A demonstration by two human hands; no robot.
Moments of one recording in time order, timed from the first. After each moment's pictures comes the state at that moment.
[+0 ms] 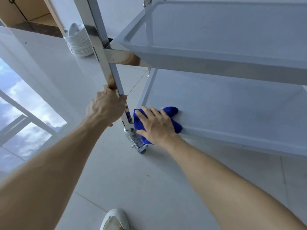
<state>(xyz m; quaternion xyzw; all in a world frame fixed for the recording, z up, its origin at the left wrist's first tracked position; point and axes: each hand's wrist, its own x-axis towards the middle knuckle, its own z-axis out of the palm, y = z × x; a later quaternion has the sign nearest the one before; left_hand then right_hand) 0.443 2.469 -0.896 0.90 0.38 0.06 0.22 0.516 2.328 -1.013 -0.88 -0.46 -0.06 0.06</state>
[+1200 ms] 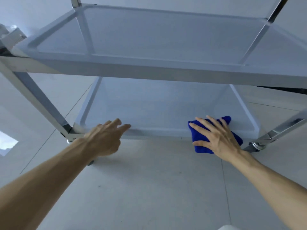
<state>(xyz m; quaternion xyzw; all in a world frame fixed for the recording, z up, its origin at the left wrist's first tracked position) 0.482 2.333 -0.943 0.99 -0.03 -0.15 -0.02 0.591 1.959 -1.016 -0.93 -0.36 -0.11 -0.02</state>
